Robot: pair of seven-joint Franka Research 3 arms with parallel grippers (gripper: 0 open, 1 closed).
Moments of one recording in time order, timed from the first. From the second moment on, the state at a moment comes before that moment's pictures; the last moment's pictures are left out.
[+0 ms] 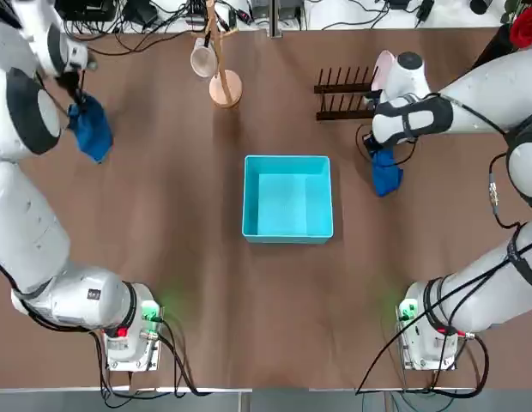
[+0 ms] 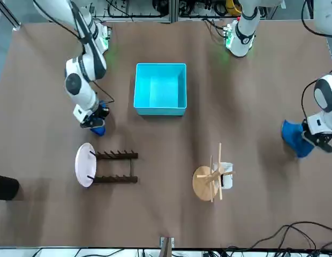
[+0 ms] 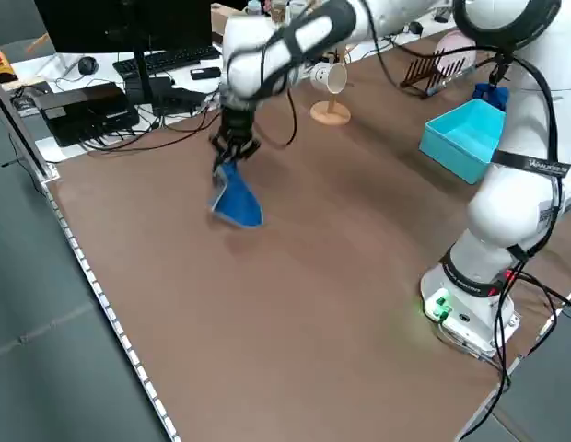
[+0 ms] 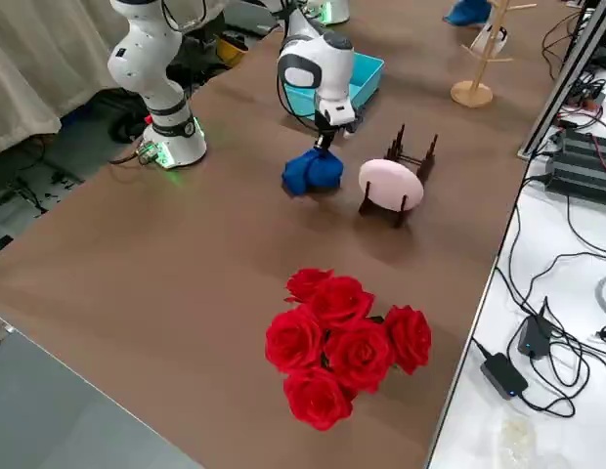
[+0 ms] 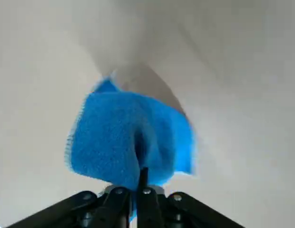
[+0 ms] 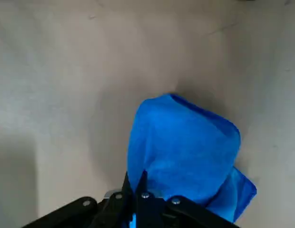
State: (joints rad) left arm -0.14 0.35 0.43 -1.90 0.03 2.17 0.88; right arm 0.31 0.17 0.01 -2.43 -0.01 2.52 0.25
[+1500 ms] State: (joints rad) left arm 0.00 0.05 -0.81 -1.92 -0.15 1.87 -0.36; right arm -0.20 0.00 0.01 -1.93 0.09 1.63 -0.49
